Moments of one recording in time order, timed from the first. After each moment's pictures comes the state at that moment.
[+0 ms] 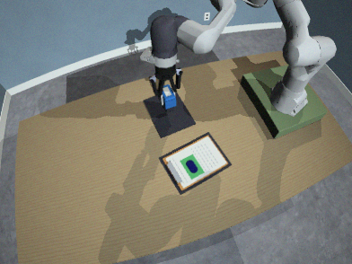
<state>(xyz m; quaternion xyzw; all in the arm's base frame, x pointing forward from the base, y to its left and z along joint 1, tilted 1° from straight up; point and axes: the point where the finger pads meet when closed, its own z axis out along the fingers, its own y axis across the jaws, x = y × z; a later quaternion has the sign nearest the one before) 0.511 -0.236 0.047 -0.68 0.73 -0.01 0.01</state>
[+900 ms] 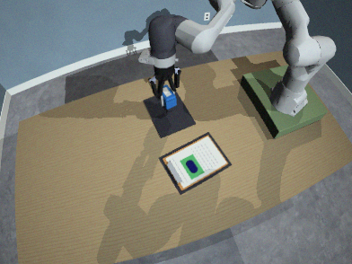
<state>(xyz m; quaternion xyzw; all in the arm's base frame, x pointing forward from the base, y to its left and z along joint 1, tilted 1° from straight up) 0.514 -0.235 0.048 -0.73 0.68 -0.01 0.01</state>
